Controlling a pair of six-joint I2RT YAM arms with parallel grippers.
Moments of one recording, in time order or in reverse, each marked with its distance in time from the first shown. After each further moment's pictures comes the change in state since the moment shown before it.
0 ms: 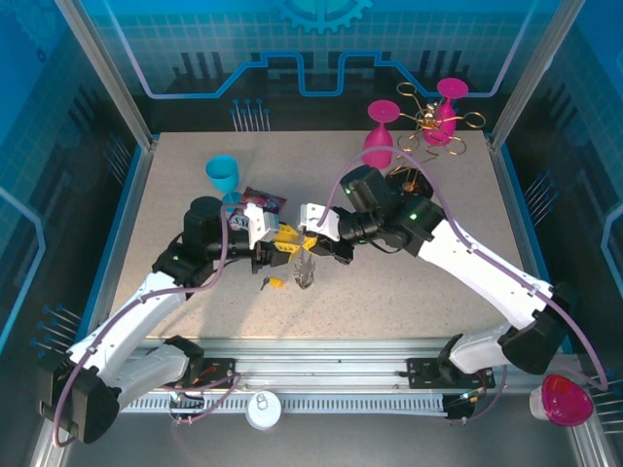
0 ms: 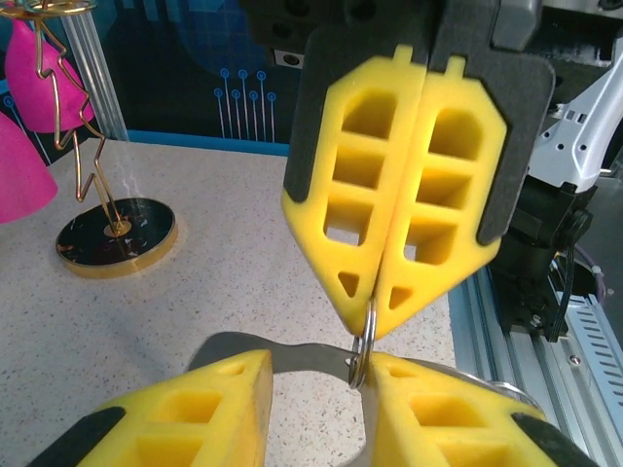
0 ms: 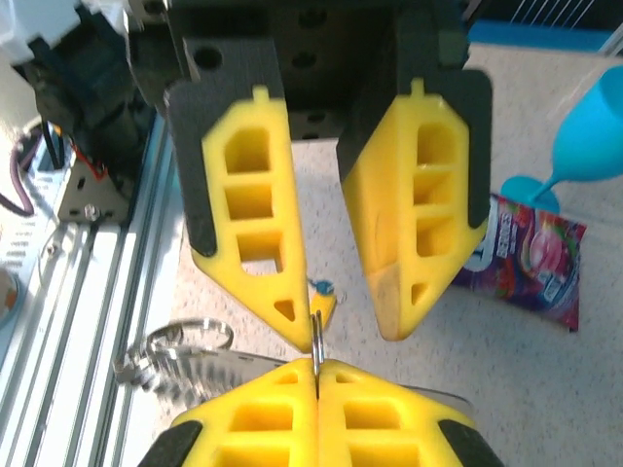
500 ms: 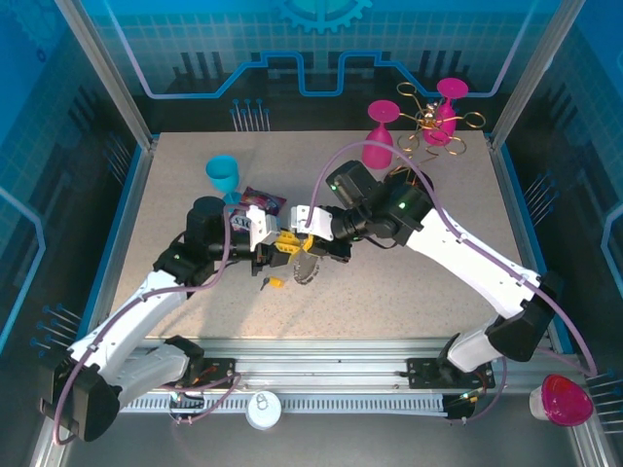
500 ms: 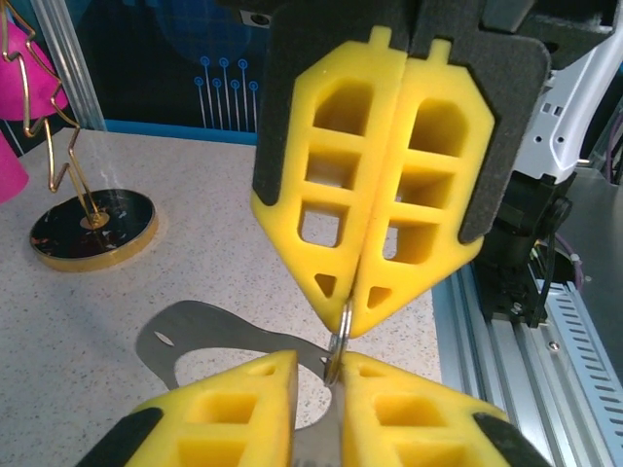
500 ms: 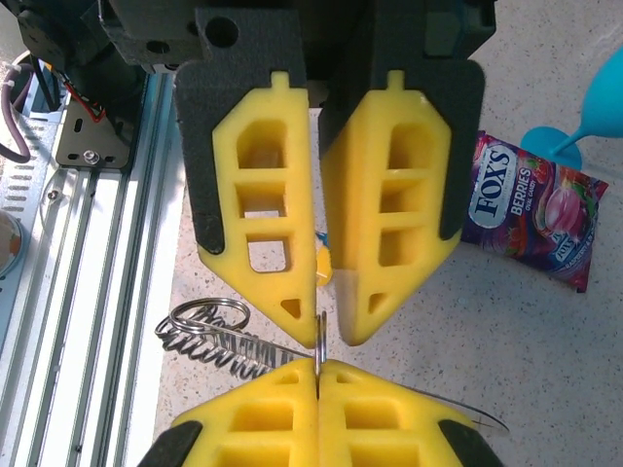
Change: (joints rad) left arm 0.000 0.013 0.005 -0.035 0.034 0.019; right arm 0.034 0.088 0.153 -0.174 0.076 -0.037
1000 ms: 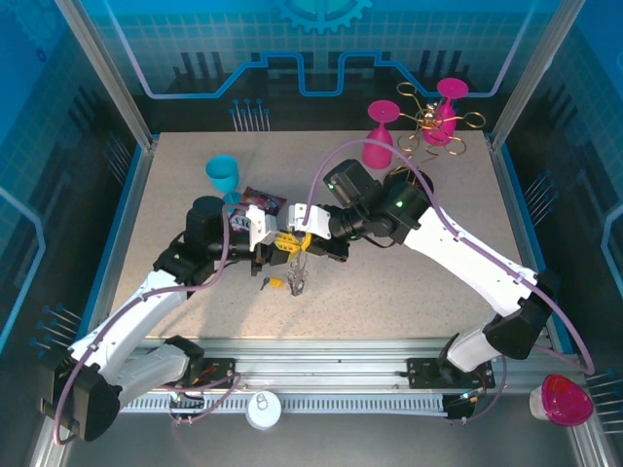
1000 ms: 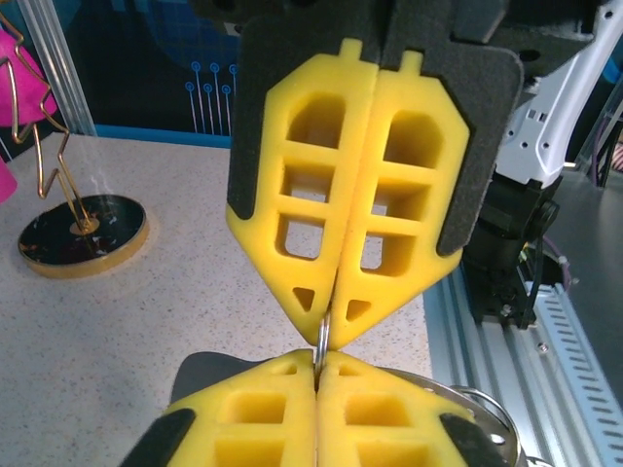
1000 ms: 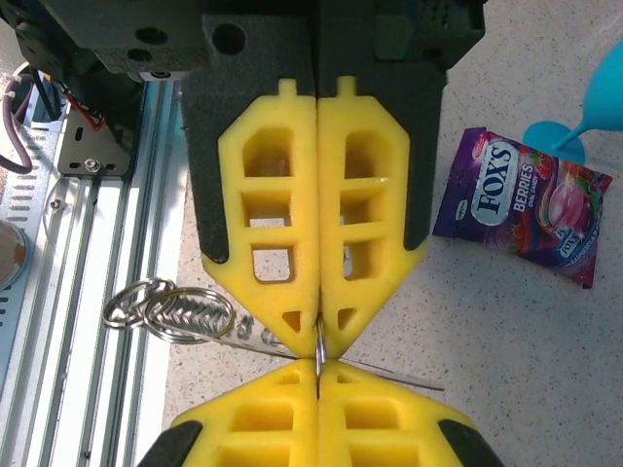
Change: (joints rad) left arm 0.000 0.001 0.000 0.013 0.024 -0.010; right arm 0.006 0.013 0.015 0.001 0.001 0.037
